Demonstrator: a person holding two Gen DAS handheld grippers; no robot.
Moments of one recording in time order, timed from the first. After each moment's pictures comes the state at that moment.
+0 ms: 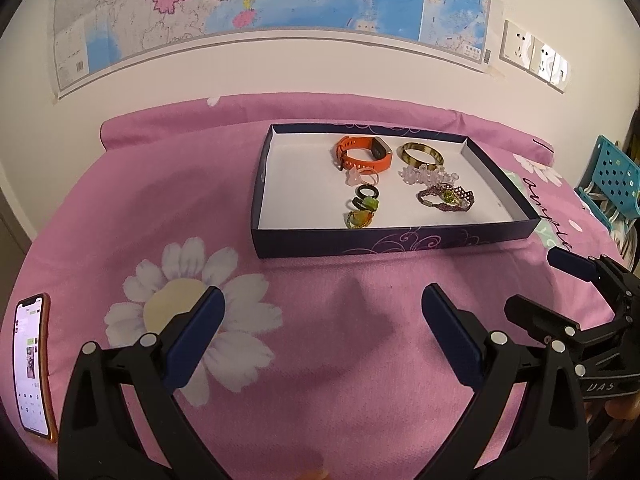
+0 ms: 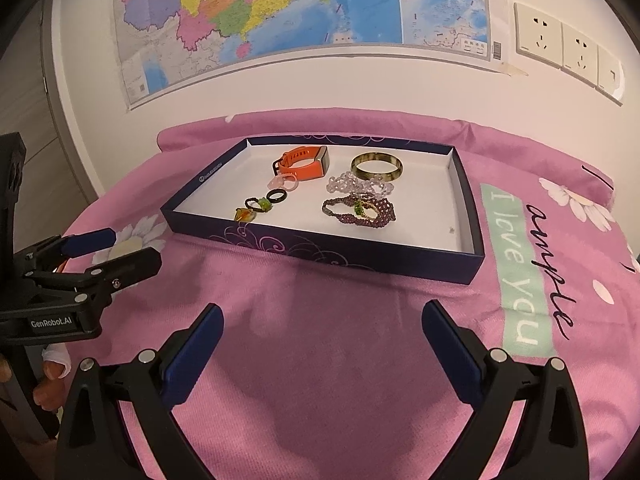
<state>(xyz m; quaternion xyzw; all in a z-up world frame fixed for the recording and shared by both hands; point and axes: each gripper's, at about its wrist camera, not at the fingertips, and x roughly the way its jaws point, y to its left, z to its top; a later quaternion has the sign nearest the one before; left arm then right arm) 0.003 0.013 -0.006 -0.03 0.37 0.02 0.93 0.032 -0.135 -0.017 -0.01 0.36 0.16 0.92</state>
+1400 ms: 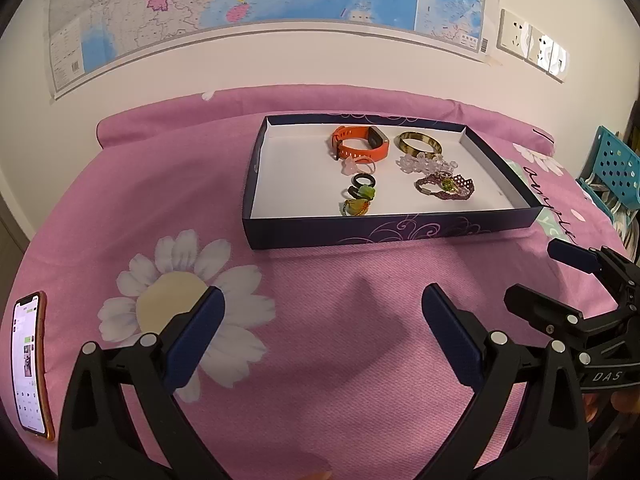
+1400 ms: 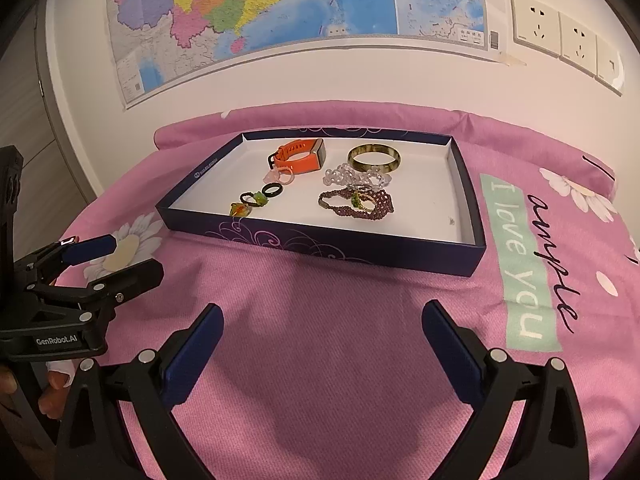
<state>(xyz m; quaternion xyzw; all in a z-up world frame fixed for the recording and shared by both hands) 0.003 0.008 -0.012 -0.02 0.38 0.02 0.93 0.034 -0.137 -0.022 0.00 0.37 0.16 0.92</state>
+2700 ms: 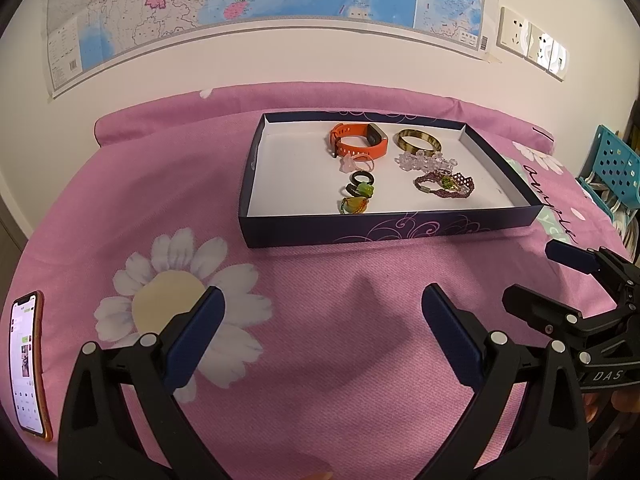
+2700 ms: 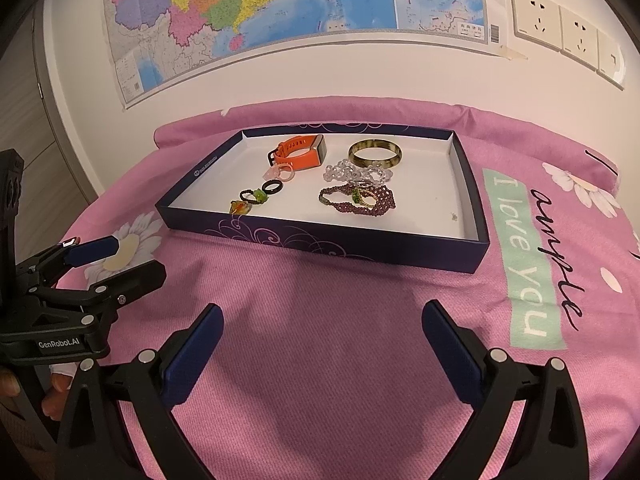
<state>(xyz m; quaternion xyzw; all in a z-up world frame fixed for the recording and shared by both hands) 0.004 0.006 -0.015 -0.03 0.38 0.02 0.92 0.033 -0.135 -0.023 0.00 0.37 0.16 0.91</state>
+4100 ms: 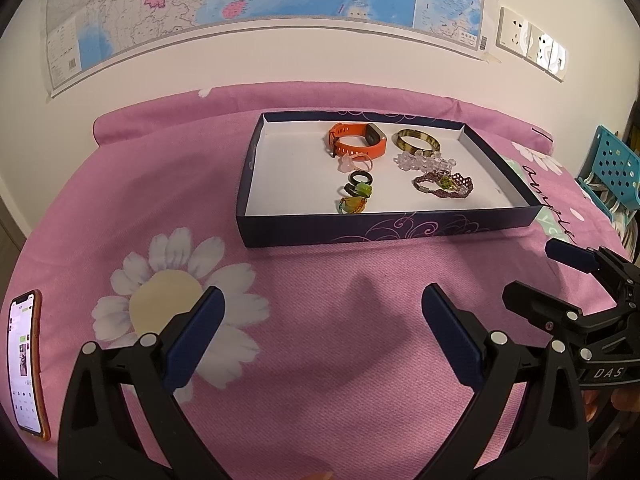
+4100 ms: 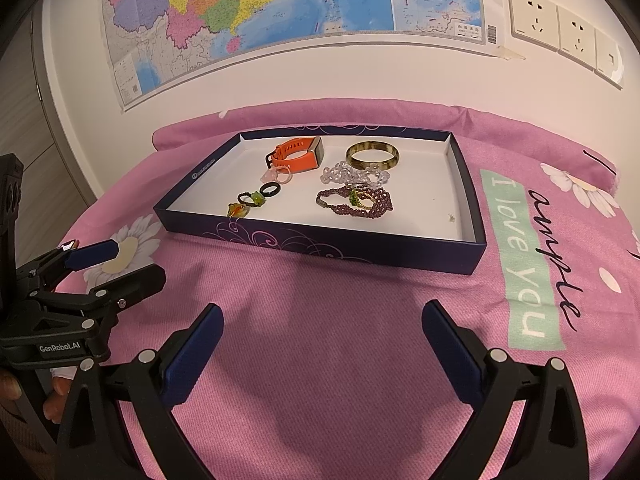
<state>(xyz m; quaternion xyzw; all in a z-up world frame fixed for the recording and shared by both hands) 0.005 0.004 -0.015 -0.03 0.38 0.02 0.92 0.035 -0.135 -0.023 0.00 0.37 0.16 0.91</state>
